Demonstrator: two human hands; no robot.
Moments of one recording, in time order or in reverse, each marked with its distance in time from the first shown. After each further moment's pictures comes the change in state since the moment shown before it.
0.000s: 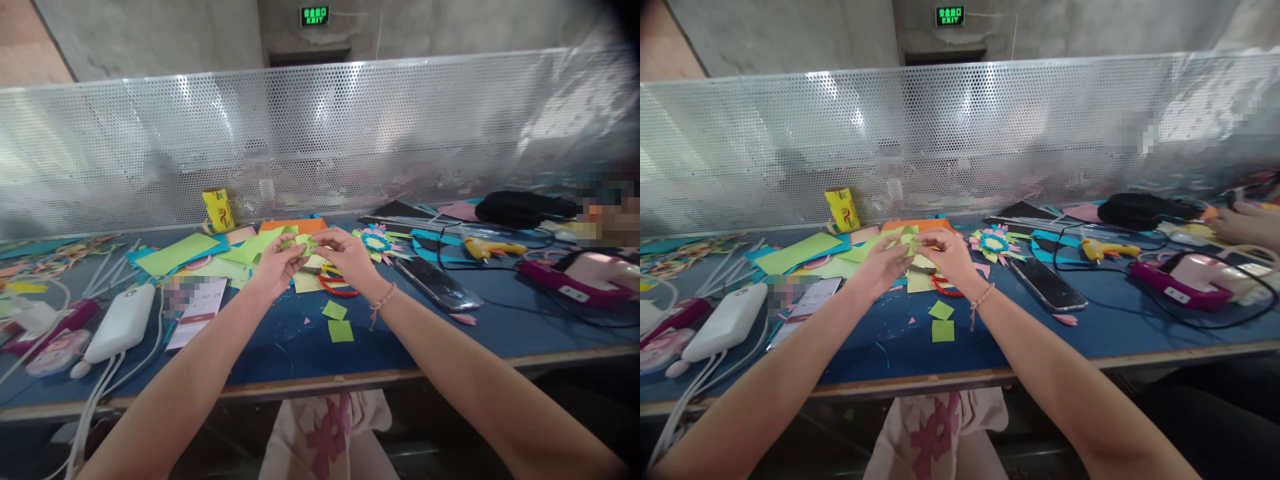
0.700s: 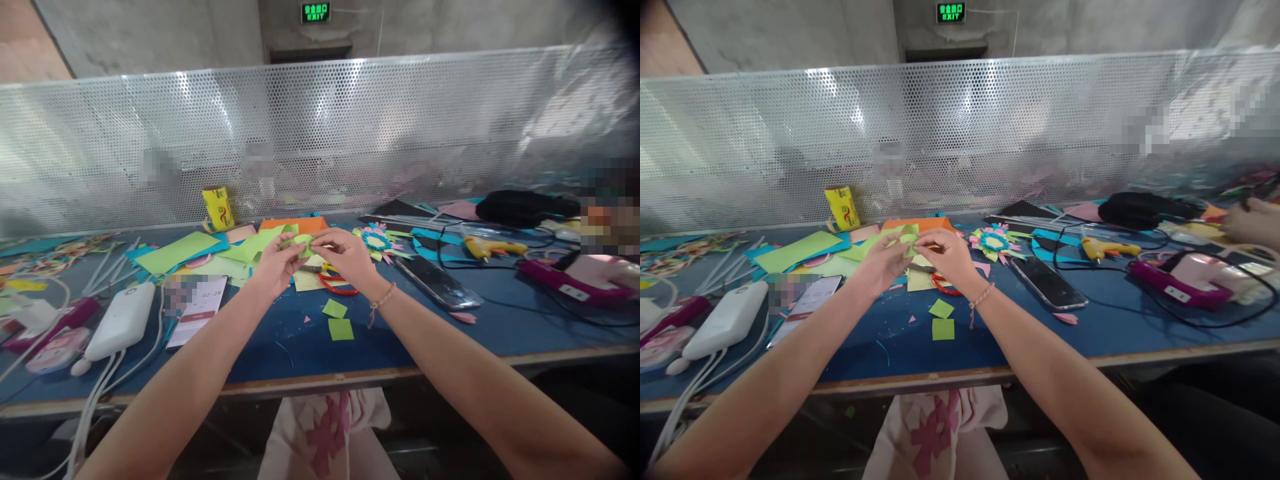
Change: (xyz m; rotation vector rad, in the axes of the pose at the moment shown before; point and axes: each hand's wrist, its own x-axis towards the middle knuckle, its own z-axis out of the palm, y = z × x) left_hand 0.001 -0.001 0.000 0.034 0.020 0.003; right_hand -0.002 0.001 -0.002 -0.187 -0.002 -0.126
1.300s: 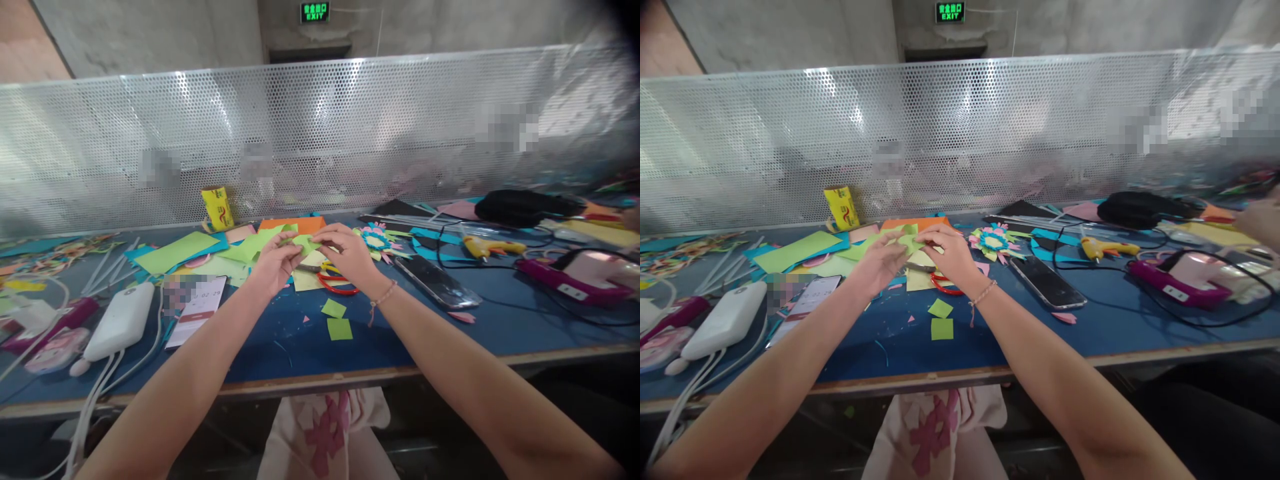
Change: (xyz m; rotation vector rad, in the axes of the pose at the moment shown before) left_hand -0.001 0.005 0.001 0.023 -0.038 0.019; right_hand 0.004 0.002 -0.007 -0.180 -0.038 -0.167
